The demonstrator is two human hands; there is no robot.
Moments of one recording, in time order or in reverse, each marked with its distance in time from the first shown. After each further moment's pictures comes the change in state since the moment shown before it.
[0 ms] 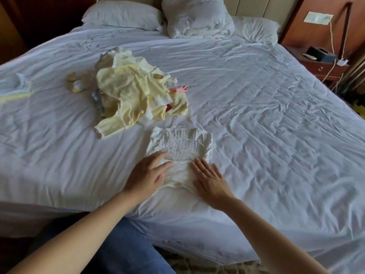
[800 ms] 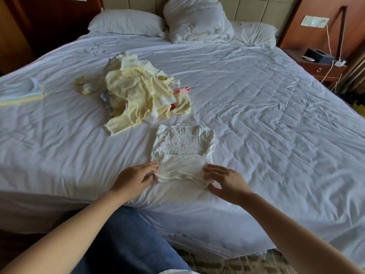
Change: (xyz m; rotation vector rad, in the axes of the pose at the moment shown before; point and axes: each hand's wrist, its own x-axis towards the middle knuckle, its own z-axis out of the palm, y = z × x) left_hand -0.050 -0.015 -0.035 -0.166 -0.142 -0.226; right_hand -0.034 0.008 -0.024 0.007 0.235 -0.200
